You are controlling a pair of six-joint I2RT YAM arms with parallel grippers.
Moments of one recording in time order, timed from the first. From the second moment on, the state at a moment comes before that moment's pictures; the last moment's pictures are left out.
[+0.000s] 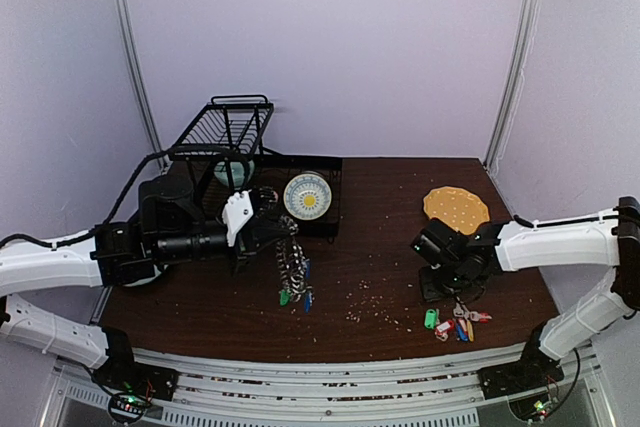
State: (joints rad) left arm -1.01 1.07 0.77 0.05 0.13 0.33; right arm 0.82 1.41 0.73 -0.64 0.32 0.76
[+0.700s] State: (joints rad) left arm -1.01 1.06 0.76 0.03 0.10 0.41; right arm 1.10 1.38 1.28 -0.44 -0.29 0.13
